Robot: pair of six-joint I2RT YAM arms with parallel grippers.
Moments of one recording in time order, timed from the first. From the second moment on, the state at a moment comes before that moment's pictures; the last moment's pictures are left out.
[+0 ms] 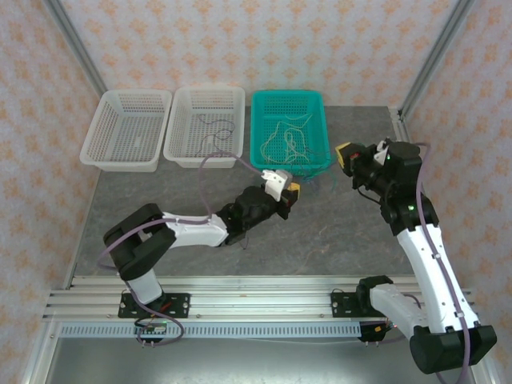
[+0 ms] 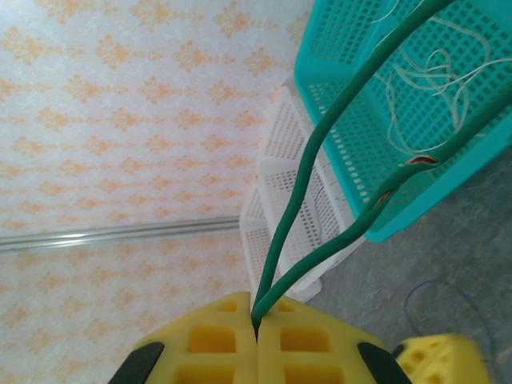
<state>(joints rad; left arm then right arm) -0.89 1.68 0.82 0.73 -0.09 -0.28 0.14 0.91 1.01 -0.43 -0.35 1.35</state>
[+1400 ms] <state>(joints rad) -0.62 0.88 0.53 0.13 -0.04 -0.62 -0.12 1.06 0.57 -0.39 -0.32 1.16</state>
